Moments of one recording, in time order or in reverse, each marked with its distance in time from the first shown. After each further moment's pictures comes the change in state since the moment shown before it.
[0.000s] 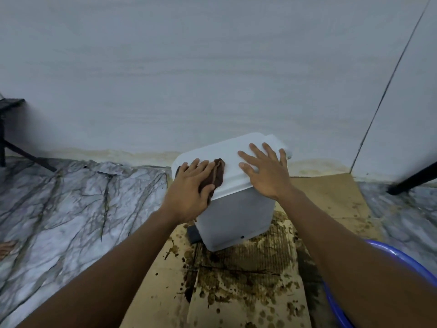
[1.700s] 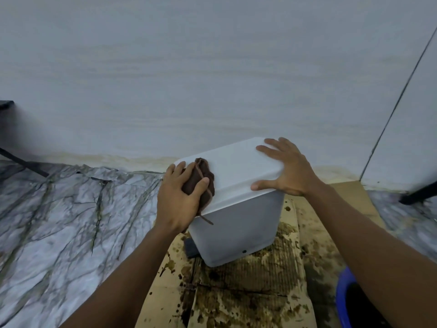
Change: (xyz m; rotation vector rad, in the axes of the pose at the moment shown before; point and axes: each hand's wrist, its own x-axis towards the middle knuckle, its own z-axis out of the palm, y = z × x) left_hand 0.021 -0.015 0.017 -0.330 0.308 -0.374; right_hand 0.033 0.051 -0.025 0.218 0.031 -0.079
